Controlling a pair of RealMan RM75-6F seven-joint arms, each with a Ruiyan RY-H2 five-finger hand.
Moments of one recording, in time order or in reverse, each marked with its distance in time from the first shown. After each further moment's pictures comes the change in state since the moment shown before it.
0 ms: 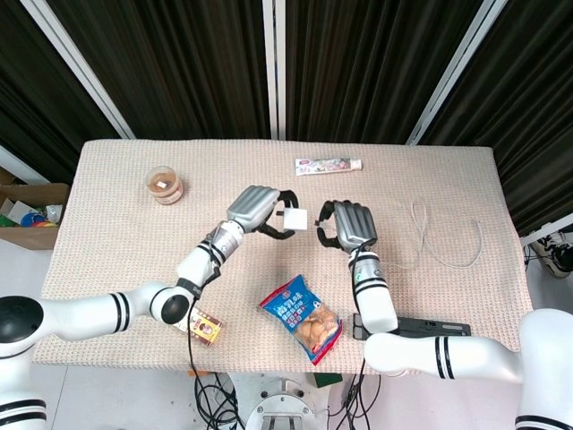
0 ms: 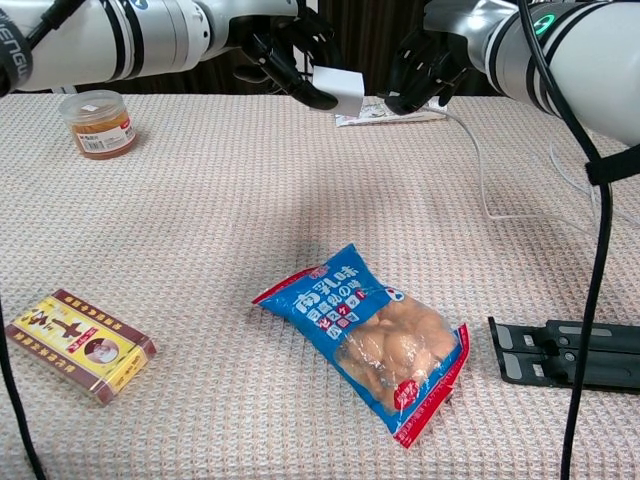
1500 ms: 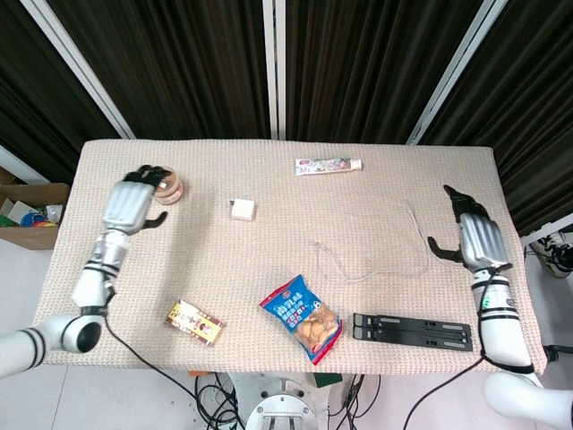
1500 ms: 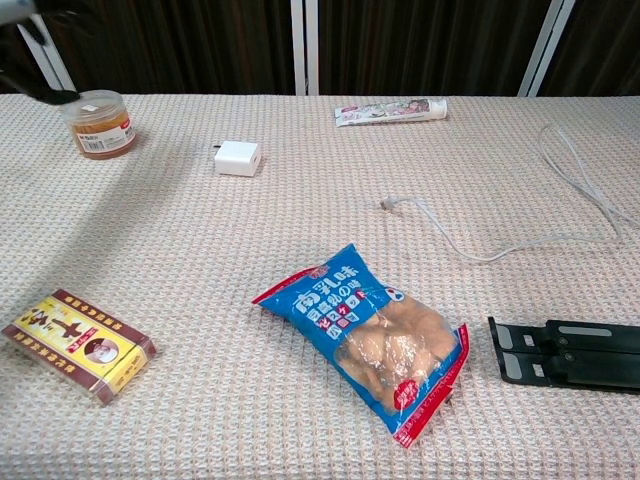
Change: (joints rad) left arm 0.380 0.237 0.243 0.003 0.186 0.440 0.128; right arm -0.452 0.525 -0.227 -0.117 -0.497 -0.064 0.475
